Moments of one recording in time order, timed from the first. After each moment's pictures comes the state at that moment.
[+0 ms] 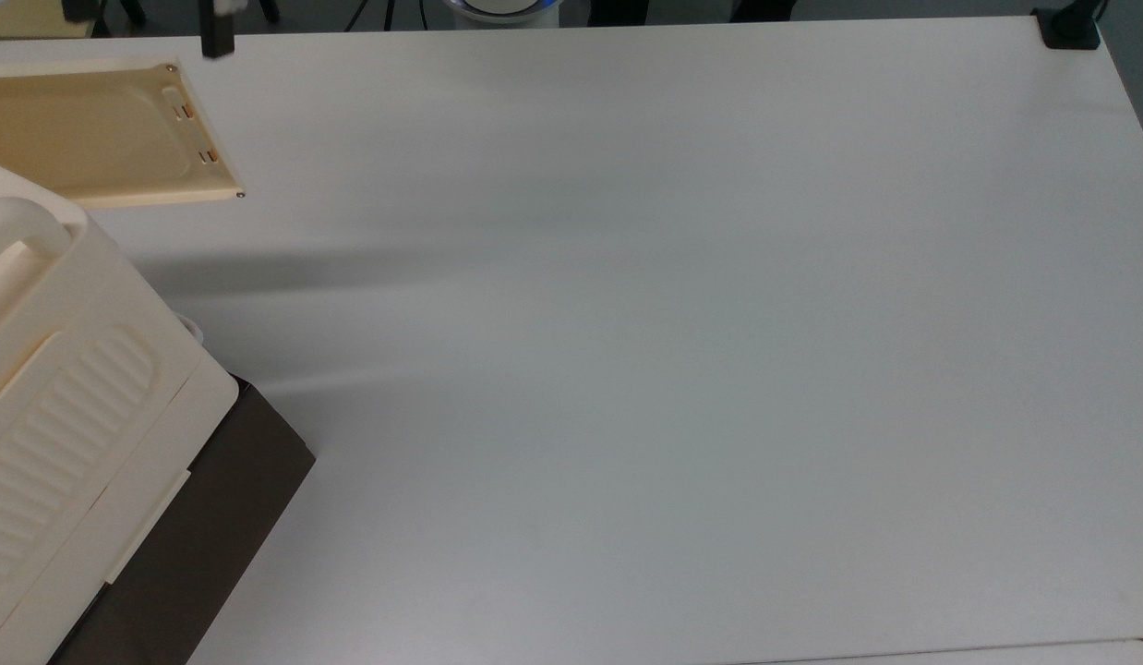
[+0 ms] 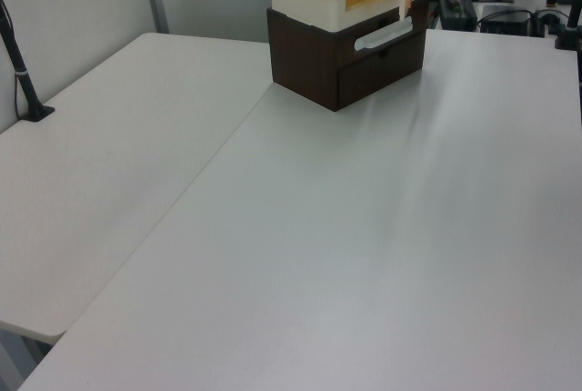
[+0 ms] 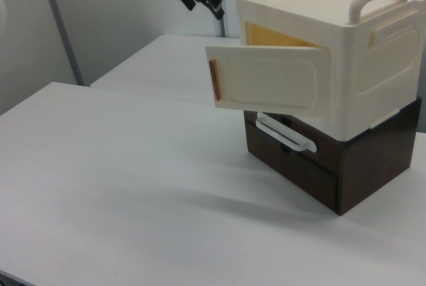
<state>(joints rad) -0.19 0.14 0.01 -1.30 -0.05 2.04 0.15</state>
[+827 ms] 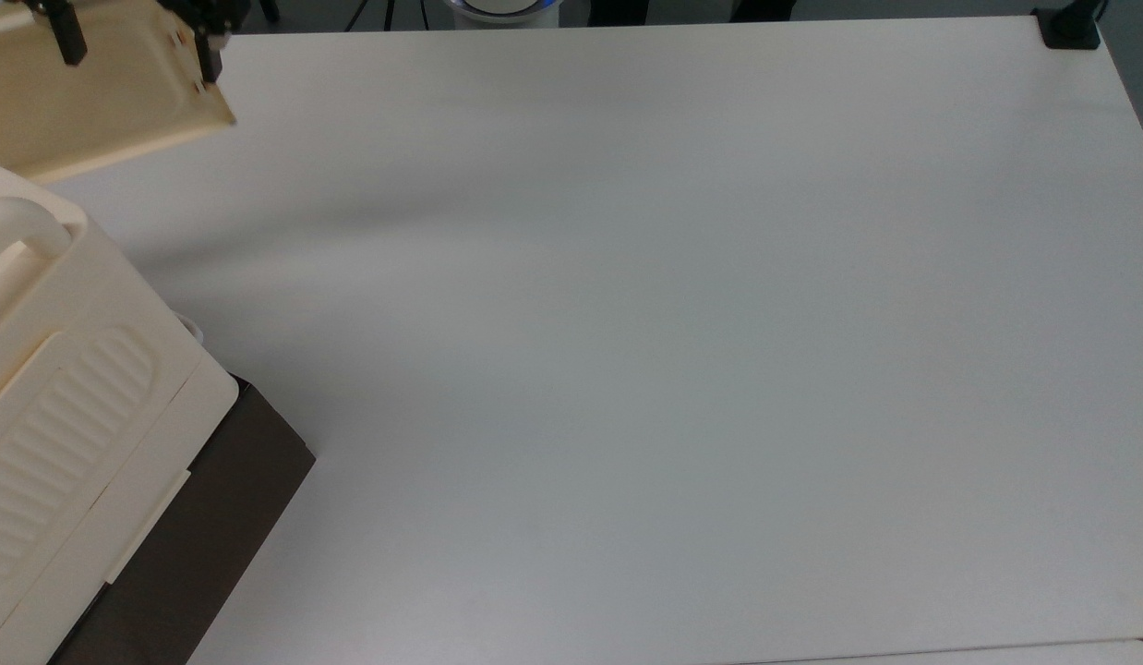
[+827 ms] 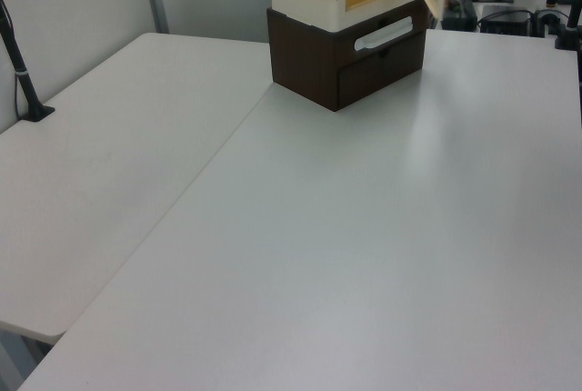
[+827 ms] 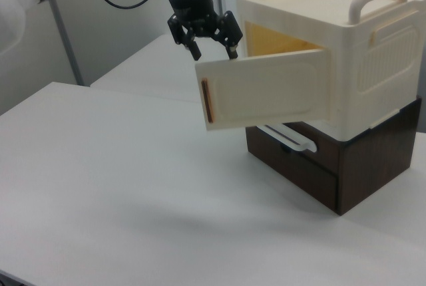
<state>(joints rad) -0.24 0.17 -0.02 -1.31 -0.05 1.77 -0.25</state>
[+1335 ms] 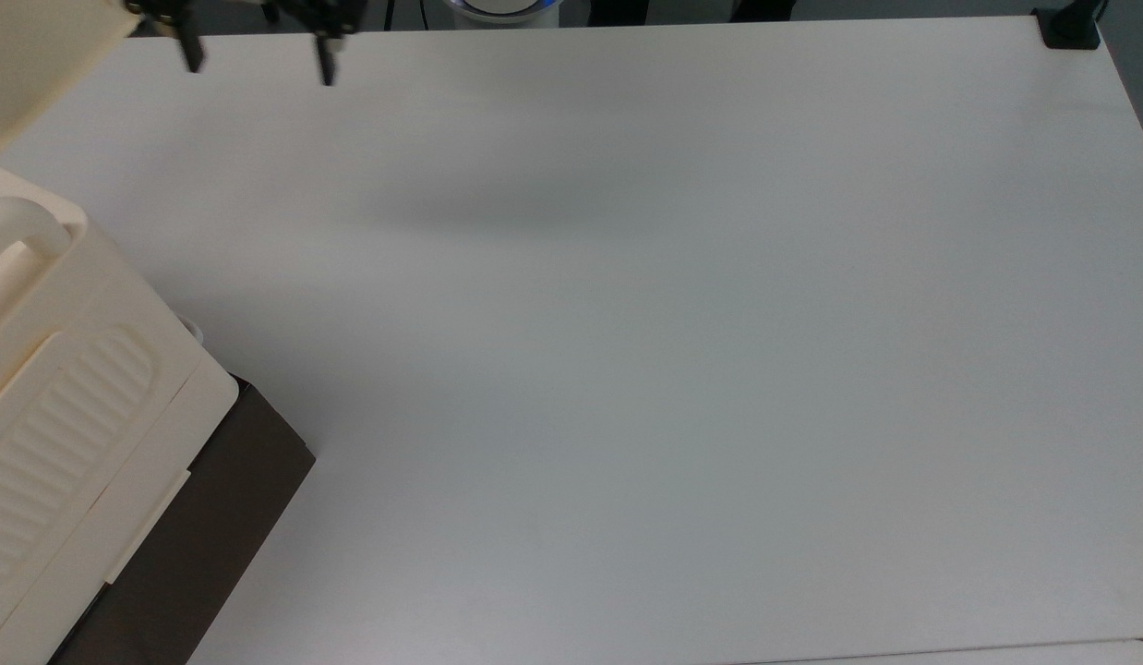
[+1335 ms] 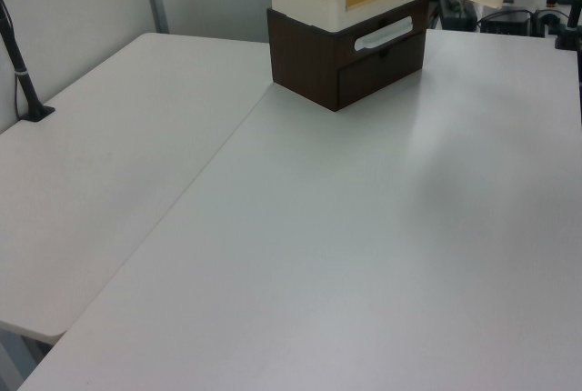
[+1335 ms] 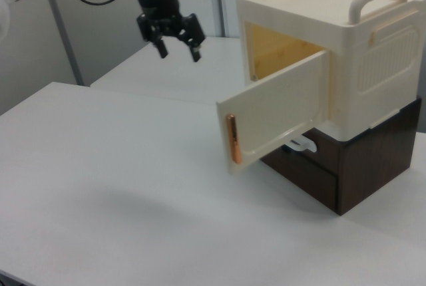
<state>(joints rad) -0.12 0.16 0.00 -1.32 -0.04 1.70 -0.09</state>
